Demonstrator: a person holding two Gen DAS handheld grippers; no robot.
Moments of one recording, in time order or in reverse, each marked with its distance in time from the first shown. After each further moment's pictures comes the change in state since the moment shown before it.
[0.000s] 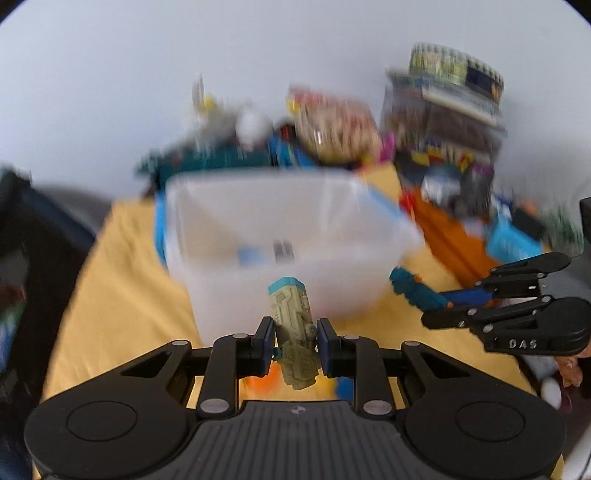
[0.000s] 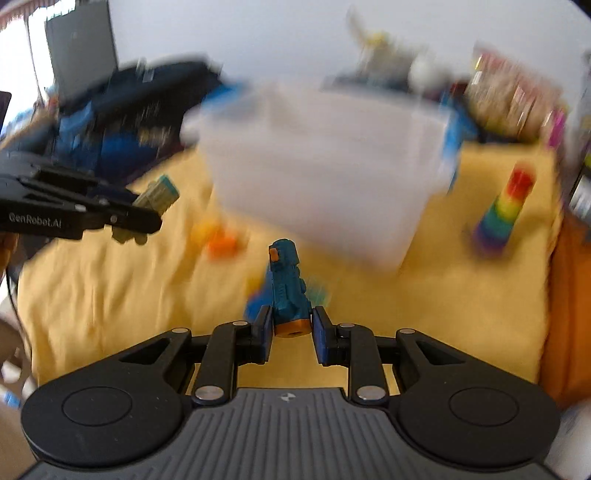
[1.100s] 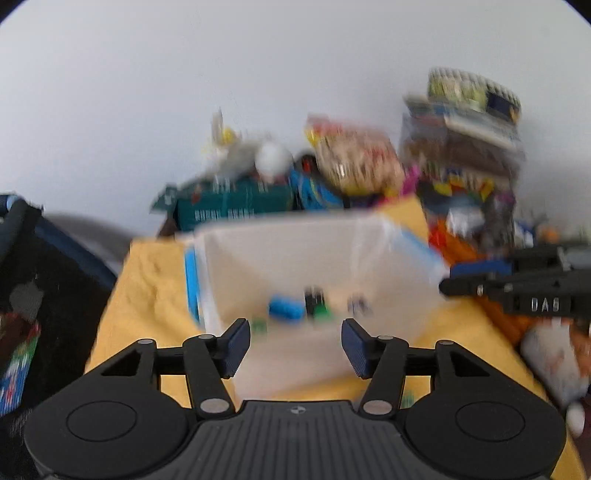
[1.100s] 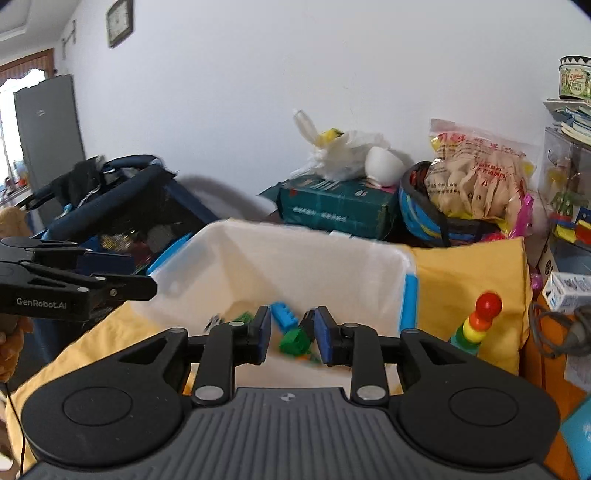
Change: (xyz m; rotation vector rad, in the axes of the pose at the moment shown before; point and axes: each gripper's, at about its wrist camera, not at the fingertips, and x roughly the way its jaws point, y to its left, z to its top) left arm 0.011 0.015 0.002 0.009 -0.030 0.045; right arm -0.002 -0.022 0.083 0.096 -0.201 -0.075
